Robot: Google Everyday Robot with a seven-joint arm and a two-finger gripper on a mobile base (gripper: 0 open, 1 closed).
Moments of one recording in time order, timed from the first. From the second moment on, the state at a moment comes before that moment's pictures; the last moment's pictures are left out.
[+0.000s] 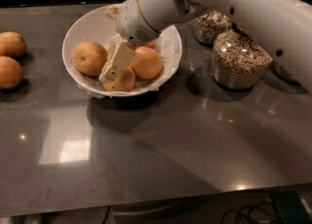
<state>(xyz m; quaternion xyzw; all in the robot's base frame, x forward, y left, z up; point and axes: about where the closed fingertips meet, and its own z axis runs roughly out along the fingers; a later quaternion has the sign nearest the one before) 0.573 0.110 0.952 -0.68 0.57 0.20 0.41</state>
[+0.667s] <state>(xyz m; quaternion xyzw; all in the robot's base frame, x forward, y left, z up) 0.571 0.105 0.953 -0.68 0.57 0.18 0.42</state>
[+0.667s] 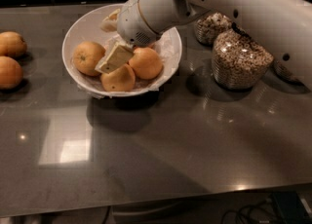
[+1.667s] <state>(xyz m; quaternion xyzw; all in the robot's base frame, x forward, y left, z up) 0.593 0.125 0.950 -0.71 0.55 0.15 0.41</state>
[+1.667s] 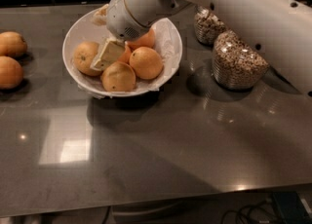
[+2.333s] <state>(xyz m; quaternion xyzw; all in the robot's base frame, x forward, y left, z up) 0.593 0.147 0.929 -0.73 0.55 0.17 0.38</state>
